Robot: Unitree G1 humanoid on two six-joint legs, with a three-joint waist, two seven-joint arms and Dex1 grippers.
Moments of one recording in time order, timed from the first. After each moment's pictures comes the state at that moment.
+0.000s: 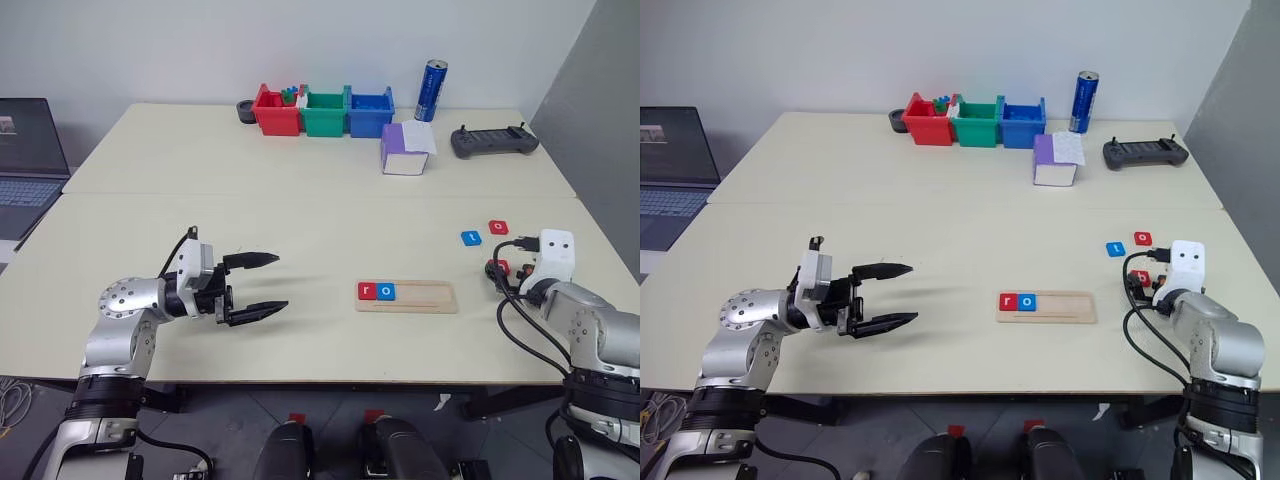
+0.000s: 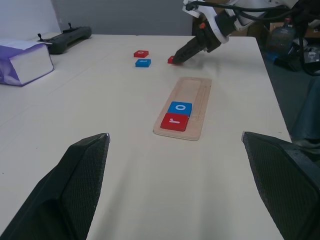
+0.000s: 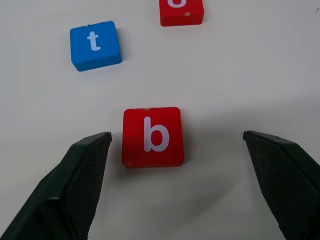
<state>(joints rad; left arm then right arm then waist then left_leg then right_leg) -0.32 0.63 0.11 0.20 -0.47 0.02 -1.40 -0.37 -0.43 -0.34 -0.08 0.30 1.04 0.11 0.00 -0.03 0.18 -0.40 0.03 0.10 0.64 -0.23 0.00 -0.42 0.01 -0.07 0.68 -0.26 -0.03</state>
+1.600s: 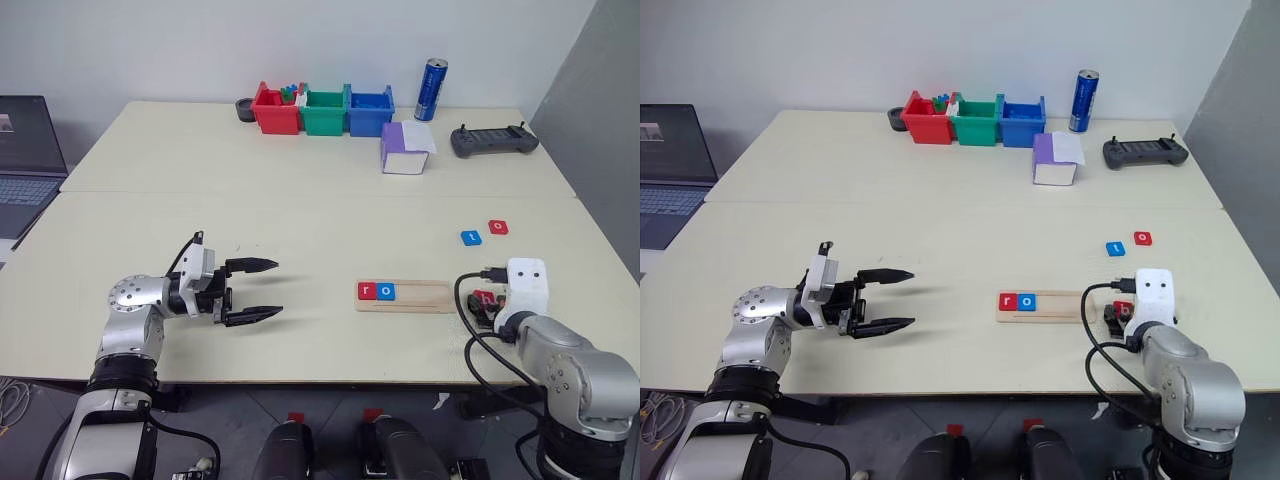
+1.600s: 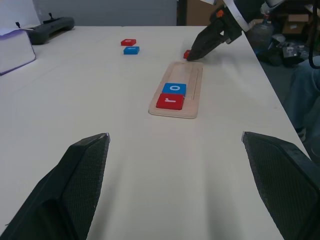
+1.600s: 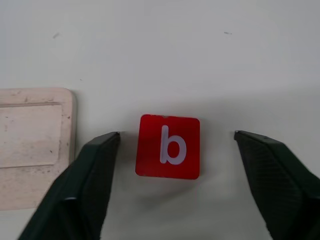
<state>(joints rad) -0.46 0.60 0.08 0.55 -0.43 -0.20 -1.58 -0.21 -0.28 -0.26 -0.63 0.23 1.43 0.02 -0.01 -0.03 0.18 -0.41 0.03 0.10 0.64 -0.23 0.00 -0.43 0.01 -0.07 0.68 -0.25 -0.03</state>
